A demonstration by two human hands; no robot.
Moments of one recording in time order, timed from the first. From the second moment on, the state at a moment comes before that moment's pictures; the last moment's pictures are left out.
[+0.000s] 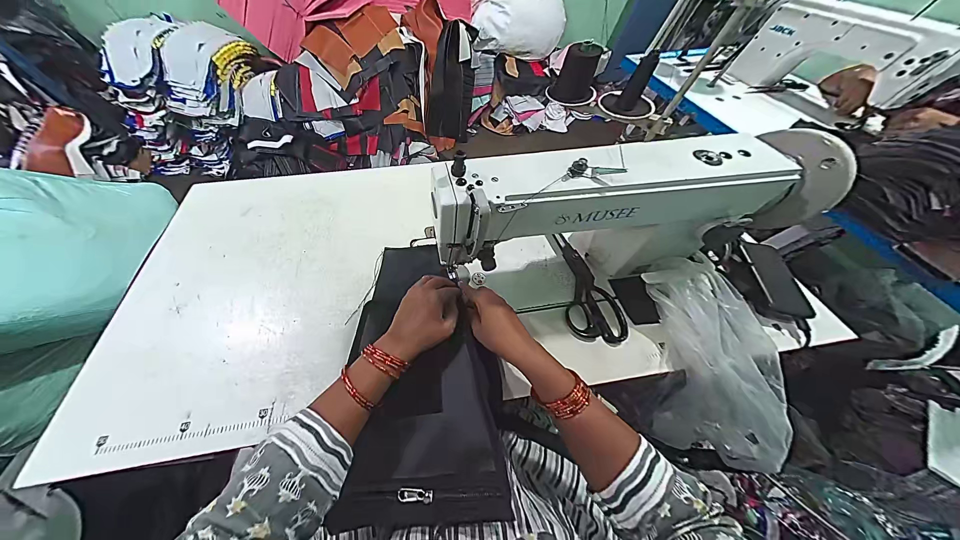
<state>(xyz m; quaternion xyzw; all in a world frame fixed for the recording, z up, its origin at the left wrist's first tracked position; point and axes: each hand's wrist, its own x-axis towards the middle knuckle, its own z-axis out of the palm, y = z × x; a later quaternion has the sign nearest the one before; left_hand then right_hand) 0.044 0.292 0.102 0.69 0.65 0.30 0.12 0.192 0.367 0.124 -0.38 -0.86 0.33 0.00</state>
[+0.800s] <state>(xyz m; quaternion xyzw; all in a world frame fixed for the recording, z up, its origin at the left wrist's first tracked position) 0.050 0.295 0.150 0.54 0.76 0.15 0.33 0.217 0.353 0.113 -0.40 -0.81 0.43 0.07</state>
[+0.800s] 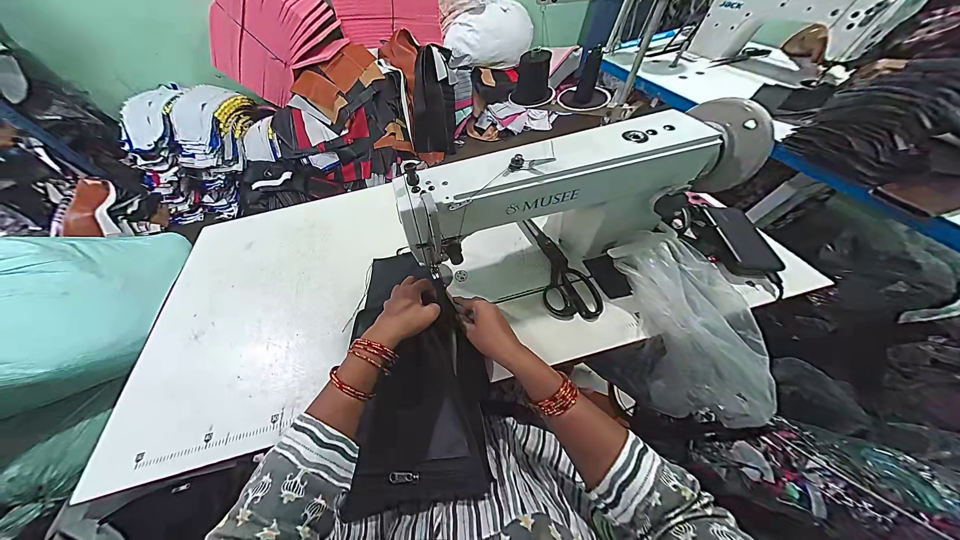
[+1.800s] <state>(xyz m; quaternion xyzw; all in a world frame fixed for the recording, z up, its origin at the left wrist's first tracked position) 0.044 0.258 0.185 0.59 0.73 0.10 0.33 0.246 0.311 0.104 -0.38 -0.74 0.54 0.13</state>
